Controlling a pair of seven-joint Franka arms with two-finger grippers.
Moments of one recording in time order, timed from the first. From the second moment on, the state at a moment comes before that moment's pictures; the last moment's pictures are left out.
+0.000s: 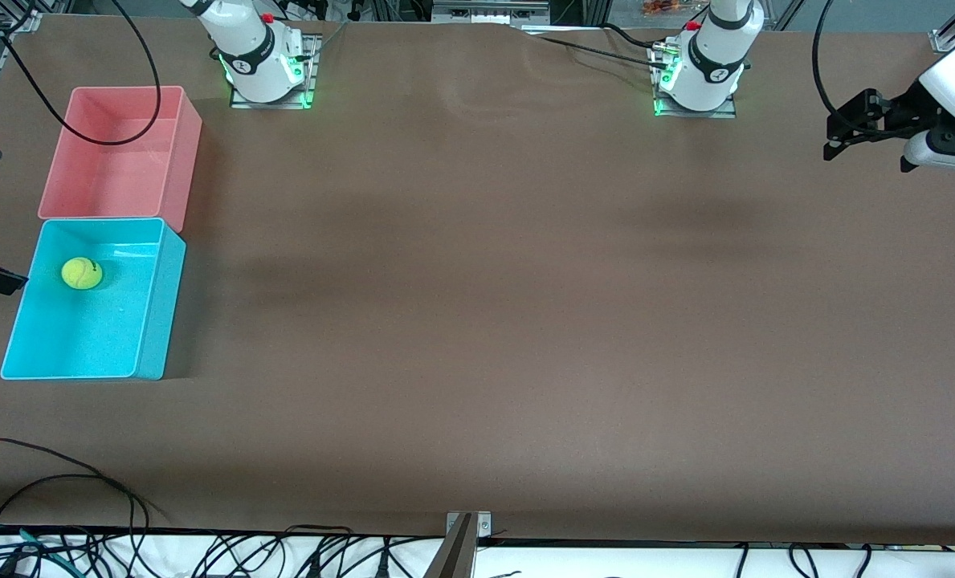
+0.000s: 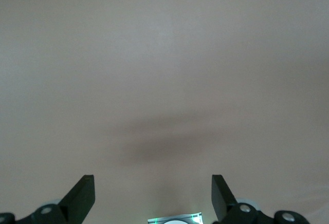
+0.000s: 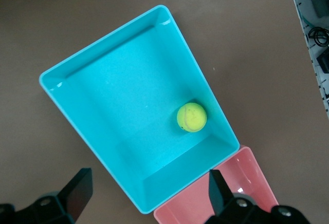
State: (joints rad) left arm 0.04 -0.01 -0.11 -1.48 0.00 1.39 0.08; right arm -0.13 0.31 -0.11 -1.51 -0.18 1.74 0.33
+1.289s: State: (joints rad) left arm 0.04 -0.01 -0.13 -1.46 0.00 1.39 0.08; right arm -0.13 0.04 0.02 -1.60 0.08 1.73 0.01
